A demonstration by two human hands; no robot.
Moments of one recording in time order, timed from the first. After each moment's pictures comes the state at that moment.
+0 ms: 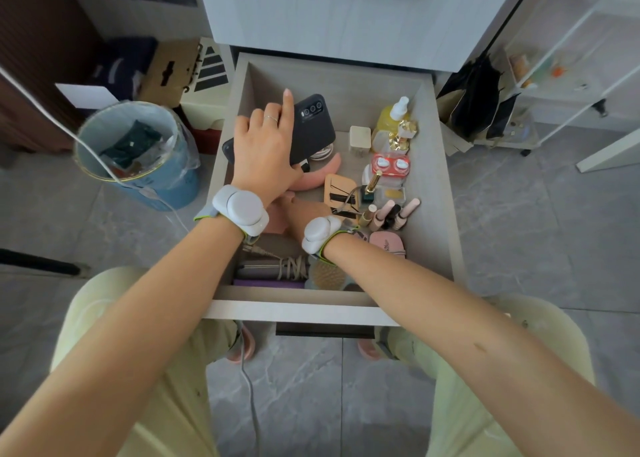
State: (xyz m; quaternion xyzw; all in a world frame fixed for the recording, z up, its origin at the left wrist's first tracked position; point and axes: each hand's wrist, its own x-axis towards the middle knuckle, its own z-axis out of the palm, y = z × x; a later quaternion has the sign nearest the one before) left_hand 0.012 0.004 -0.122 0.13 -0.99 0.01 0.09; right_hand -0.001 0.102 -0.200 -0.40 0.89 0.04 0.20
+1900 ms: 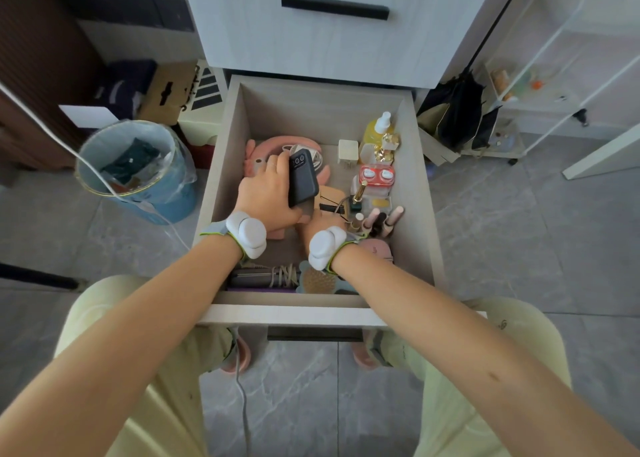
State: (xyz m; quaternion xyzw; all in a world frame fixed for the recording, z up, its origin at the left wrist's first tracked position) left_hand 0.027 0.025 -0.146 0.10 -0.99 -0.11 0.02; right_hand -0.014 0.131 -0.203 -0.23 0.93 0.02 0.27
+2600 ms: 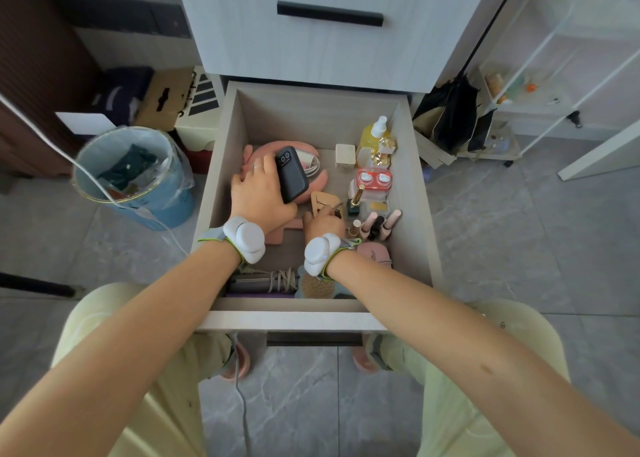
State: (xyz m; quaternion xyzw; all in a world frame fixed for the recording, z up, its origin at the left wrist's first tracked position) left_hand 0.025 0.023 -0.147 0.18 -0.97 -0.13 0.05; right_hand -0.011 0.123 -0.199 -0.05 0.97 -0.09 0.22
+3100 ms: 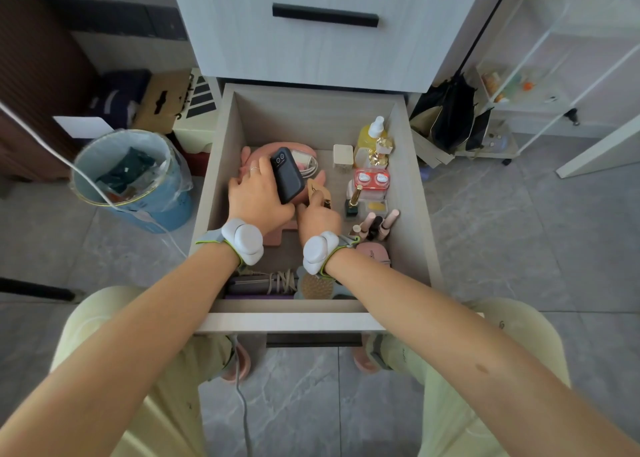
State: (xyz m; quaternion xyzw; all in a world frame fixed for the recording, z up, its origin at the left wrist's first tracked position) left_hand 0.023 0.022 -0.154 0.19 -0.97 -0.13 0.07; right_hand -0.007 0.122 -0.181 -0.14 0.97 -0.12 0.16
